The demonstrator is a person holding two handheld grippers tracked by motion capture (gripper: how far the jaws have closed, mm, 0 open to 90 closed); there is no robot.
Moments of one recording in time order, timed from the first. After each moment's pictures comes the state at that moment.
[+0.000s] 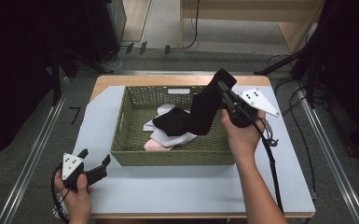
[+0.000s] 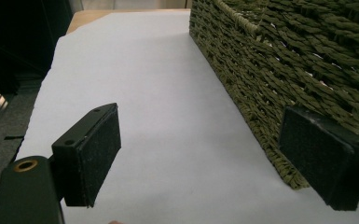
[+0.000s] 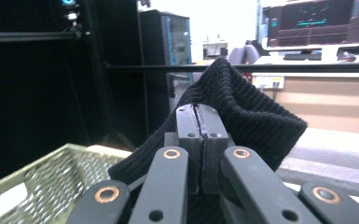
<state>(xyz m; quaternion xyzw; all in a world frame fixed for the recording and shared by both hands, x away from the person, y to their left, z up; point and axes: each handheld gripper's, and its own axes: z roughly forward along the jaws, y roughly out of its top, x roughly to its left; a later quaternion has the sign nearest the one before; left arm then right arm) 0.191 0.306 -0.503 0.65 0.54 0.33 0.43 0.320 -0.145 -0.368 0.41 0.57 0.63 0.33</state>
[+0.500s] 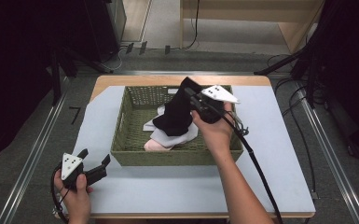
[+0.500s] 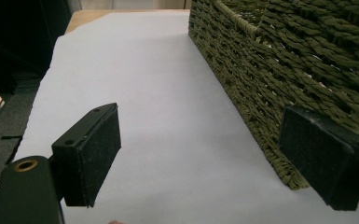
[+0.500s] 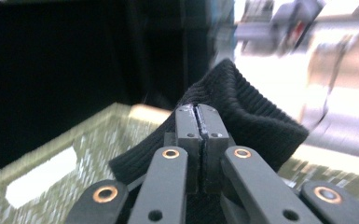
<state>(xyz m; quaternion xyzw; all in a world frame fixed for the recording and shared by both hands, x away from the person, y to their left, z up) 0.191 0.307 -0.503 0.65 0.54 0.33 0.43 0.348 -0.076 -0.401 0.40 0.67 0.59 0.22</state>
